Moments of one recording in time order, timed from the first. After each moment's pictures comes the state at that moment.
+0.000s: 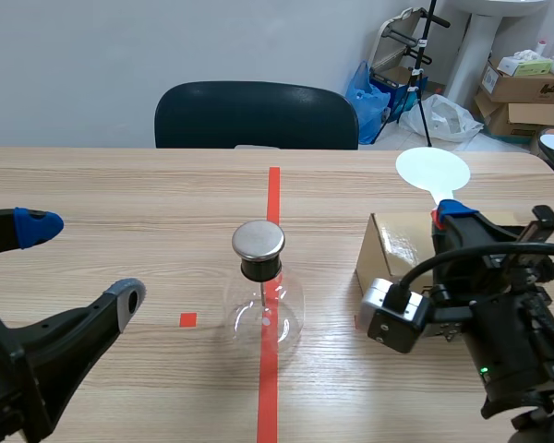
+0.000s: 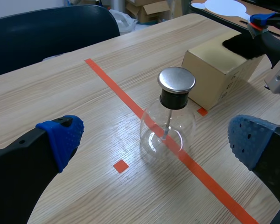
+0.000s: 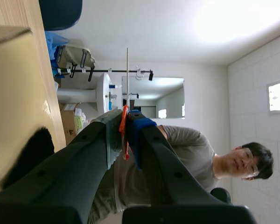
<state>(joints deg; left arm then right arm) 47.9 -32.9 -8.0 119.7 -21.3 -26.8 -9.2 -25.4 16.9 -12.3 89.6 -85.3 -35.4 -5.3</state>
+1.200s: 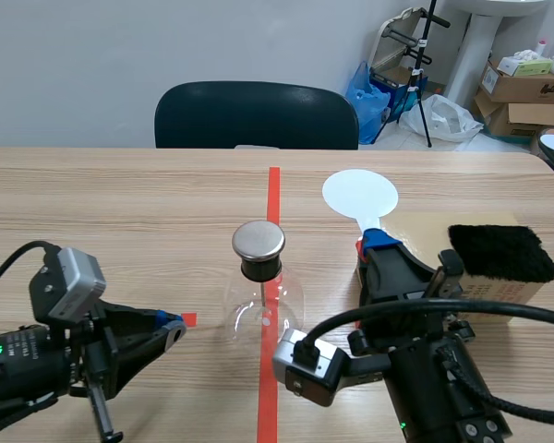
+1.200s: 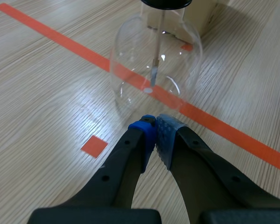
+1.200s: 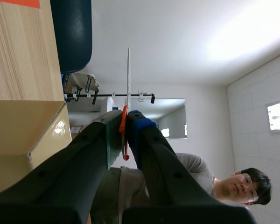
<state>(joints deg) 12.4 -27.6 12.8 74.3 3.2 -44.0 -26.5 -22.0 23.0 -36.1 89.5 -91.0 -36.6 -26.5</state>
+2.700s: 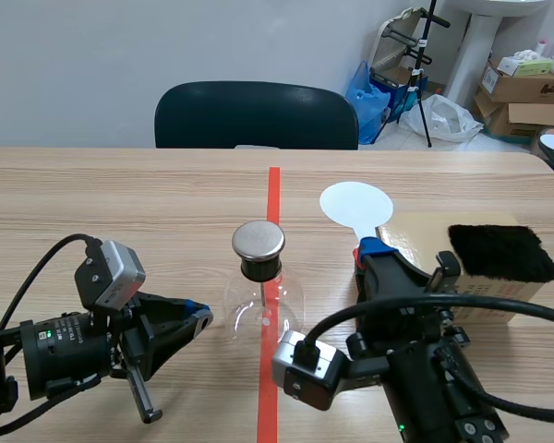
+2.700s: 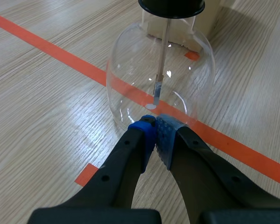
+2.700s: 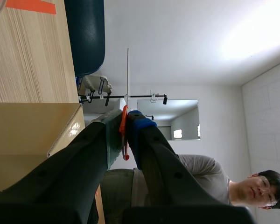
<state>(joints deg) 5.8 -23.5 16.1 67.2 7.1 -42.5 -28.6 -22.0 23.0 -36.2 89.5 -86.9 -35.6 -23.9</state>
